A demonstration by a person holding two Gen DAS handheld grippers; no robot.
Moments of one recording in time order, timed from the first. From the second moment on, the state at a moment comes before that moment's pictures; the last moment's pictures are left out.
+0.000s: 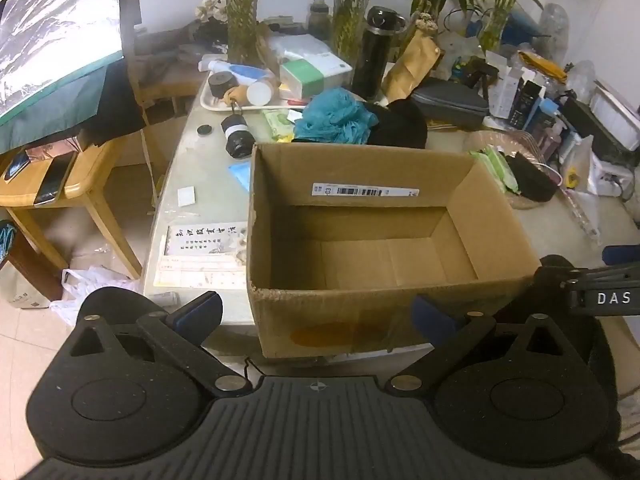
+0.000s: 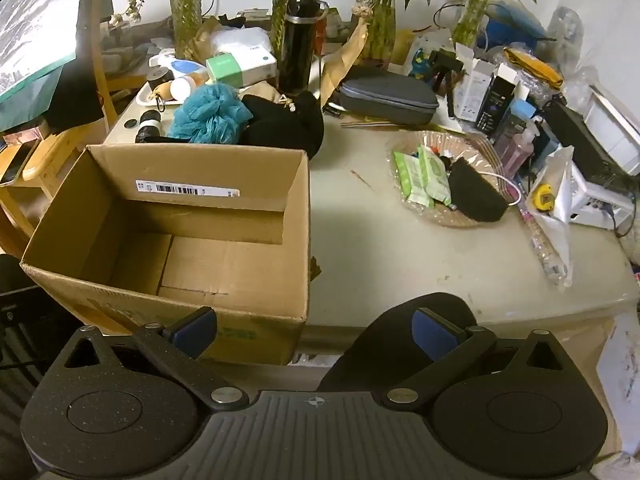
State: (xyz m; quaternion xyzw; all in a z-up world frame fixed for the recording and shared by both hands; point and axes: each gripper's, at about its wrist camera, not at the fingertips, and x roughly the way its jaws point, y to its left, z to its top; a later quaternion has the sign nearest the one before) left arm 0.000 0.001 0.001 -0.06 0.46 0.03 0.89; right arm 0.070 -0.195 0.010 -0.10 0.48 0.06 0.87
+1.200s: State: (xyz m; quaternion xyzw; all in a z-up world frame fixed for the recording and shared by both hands) left arm 0.018 0.021 0.033 -0.08 0.38 0.03 0.92; right arm 0.096 -0.179 0.058 -0.14 0.39 0.06 0.91
